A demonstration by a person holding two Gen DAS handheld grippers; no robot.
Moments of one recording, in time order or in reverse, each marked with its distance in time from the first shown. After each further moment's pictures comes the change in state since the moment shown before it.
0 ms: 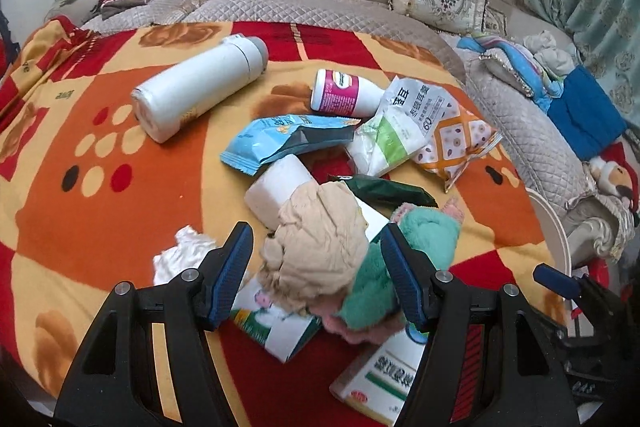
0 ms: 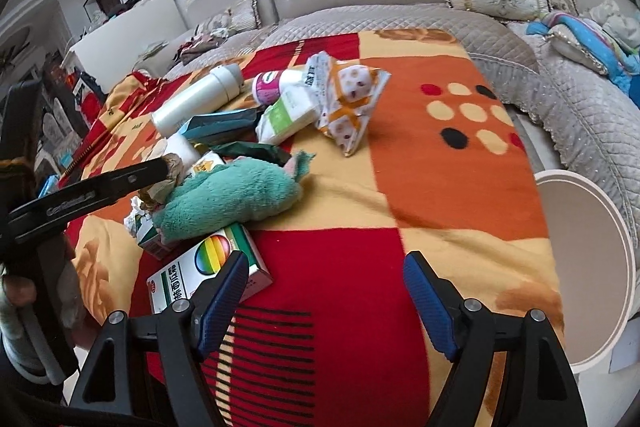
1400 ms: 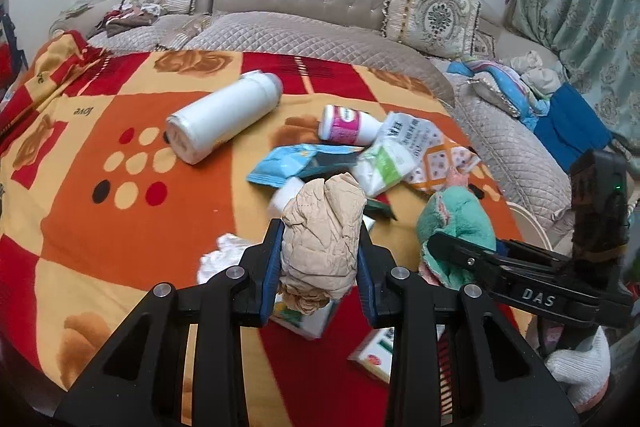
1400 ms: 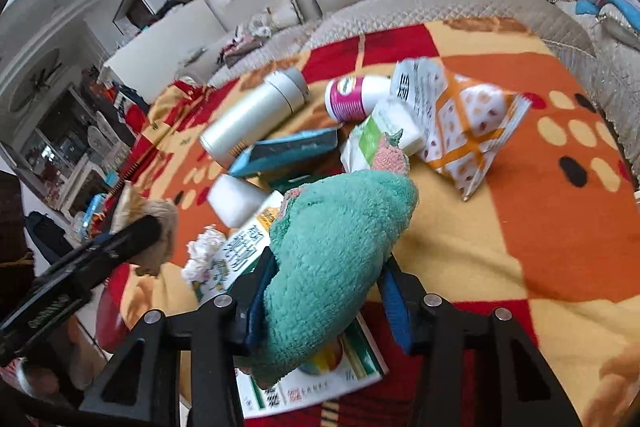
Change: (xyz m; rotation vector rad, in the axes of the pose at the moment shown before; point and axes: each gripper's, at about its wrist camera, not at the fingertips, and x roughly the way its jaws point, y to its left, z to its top) left arm -0.056 0.017 -0.004 0.004 -0.101 -0.038; right arm 0.044 0.037 0.047 0.051 0.021 0.233
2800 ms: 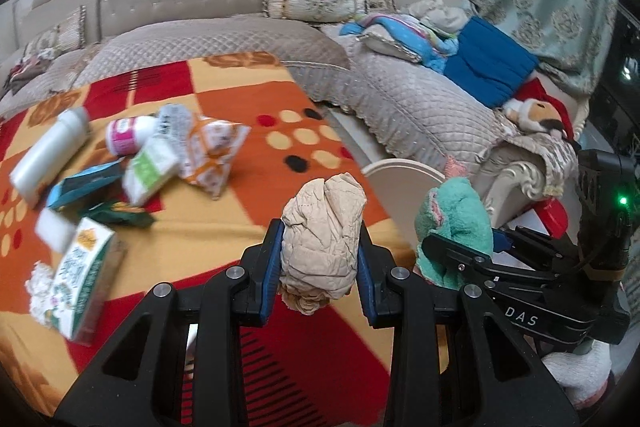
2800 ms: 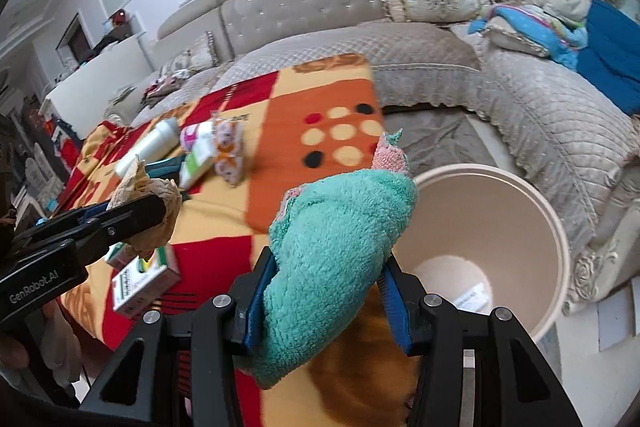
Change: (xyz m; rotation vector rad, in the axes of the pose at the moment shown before) left arm 0.028 -0.213 -0.019 0.250 0.063 -0.224; right arm -0.153 -0.129 -0.059 0.065 -0.135 -0.308
